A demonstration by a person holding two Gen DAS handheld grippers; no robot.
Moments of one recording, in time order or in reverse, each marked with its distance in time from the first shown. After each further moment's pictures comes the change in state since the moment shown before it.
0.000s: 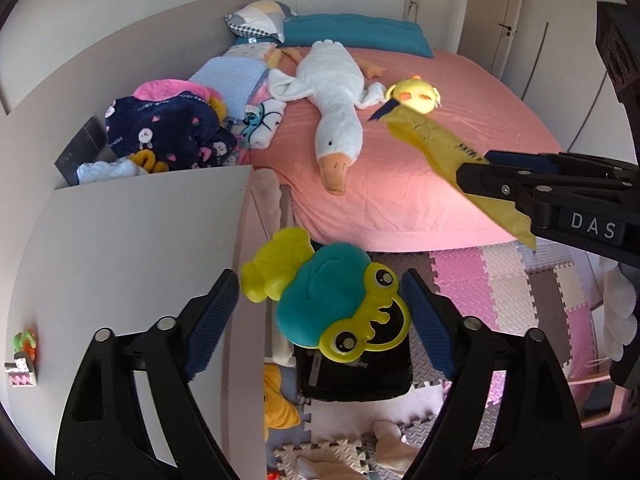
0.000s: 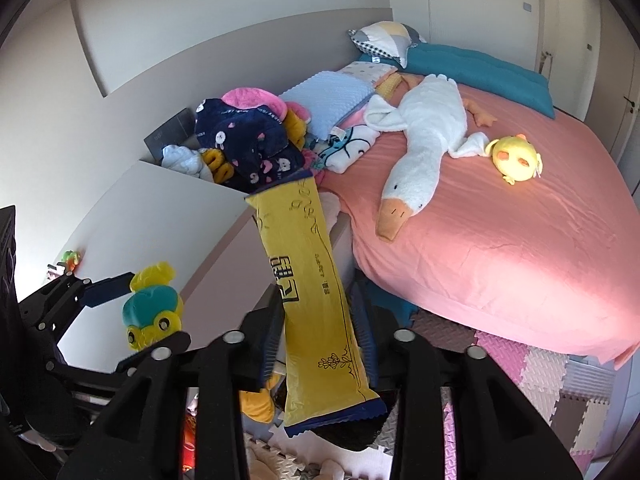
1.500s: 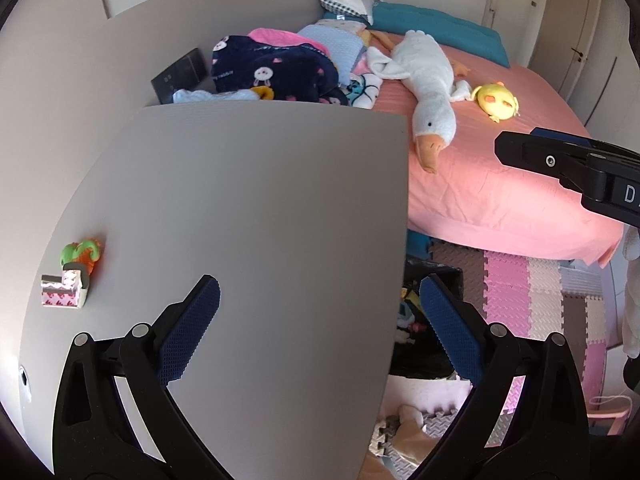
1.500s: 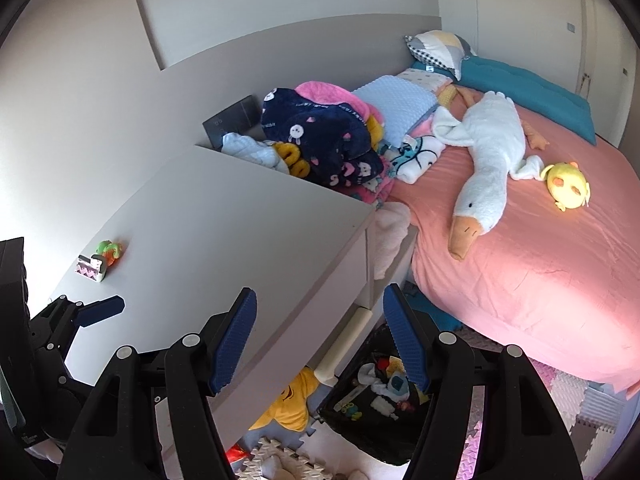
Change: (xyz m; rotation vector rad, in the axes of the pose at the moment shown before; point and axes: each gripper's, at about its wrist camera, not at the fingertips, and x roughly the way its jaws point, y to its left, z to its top) left arm -0.035 0.125 -0.072 -0.205 0.055 0.167; right arm 0.027 0.129 0.006 -0.108 -0.004 0.119
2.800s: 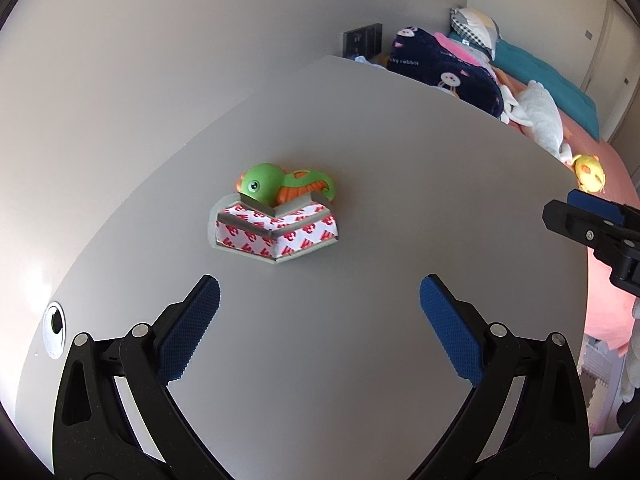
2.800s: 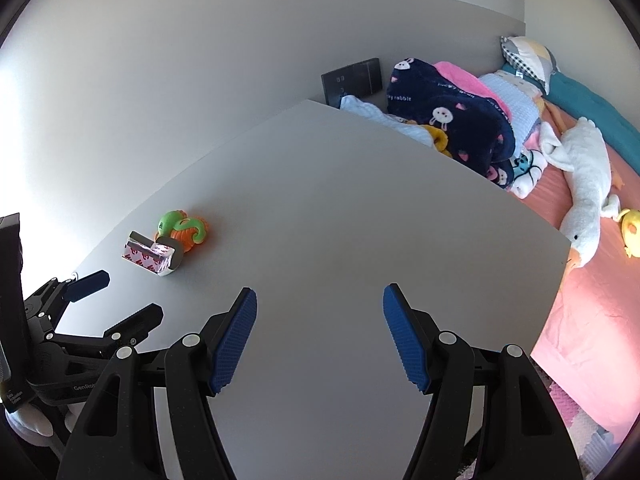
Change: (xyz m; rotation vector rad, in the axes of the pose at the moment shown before) left arm -0.005 0.217 -0.057 -0.316 -0.001 0.176; right arm 0.093 0.180 0.012 -0.164 0.095 0.139
